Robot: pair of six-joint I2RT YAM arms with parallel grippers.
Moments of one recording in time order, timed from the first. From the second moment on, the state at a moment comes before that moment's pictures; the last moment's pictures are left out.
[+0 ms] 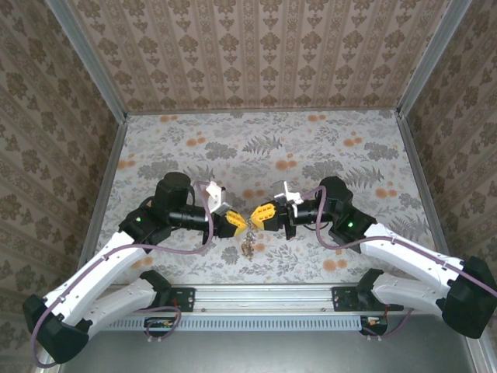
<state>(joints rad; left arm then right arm) -0.72 0.86 0.81 -0.44 0.92 0.14 0.74 1.04 0.67 0.34 -0.82 0.07</state>
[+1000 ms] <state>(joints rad) -0.72 0.86 0.81 -0.44 0.92 0.14 0.74 1.05 0.67 0.33 -0.85 0.07</state>
